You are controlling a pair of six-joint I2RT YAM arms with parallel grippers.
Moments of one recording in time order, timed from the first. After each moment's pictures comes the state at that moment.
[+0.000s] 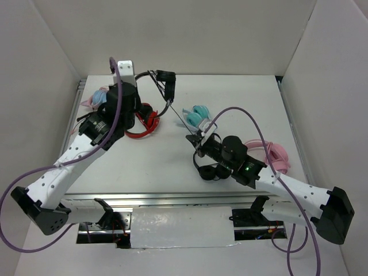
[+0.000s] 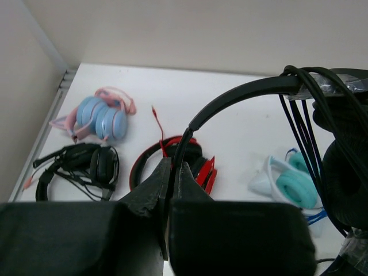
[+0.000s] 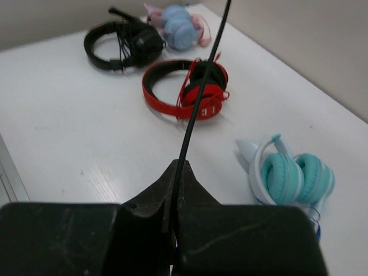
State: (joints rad) left arm -0.63 1.23 1.46 -0.44 -0.75 -0.18; right arm 0.87 0.98 0.62 0.35 0.02 -0.13
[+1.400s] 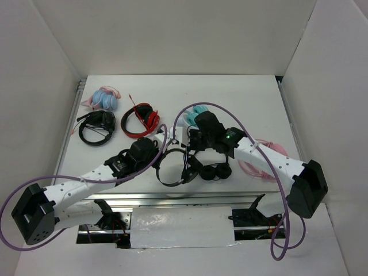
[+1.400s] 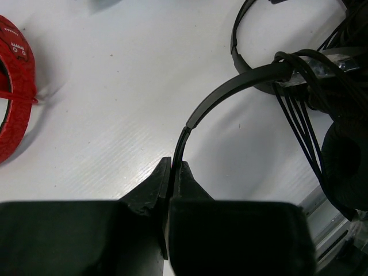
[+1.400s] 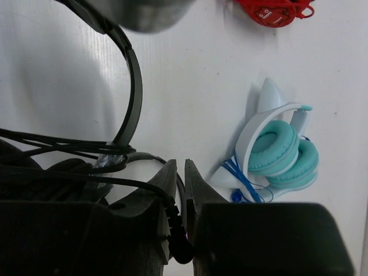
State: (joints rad) left arm -0.79 1.10 0.65 -0.10 -0.10 -0.03; right arm 0.77 1.36 1.09 -0.45 -0.20 -0.81
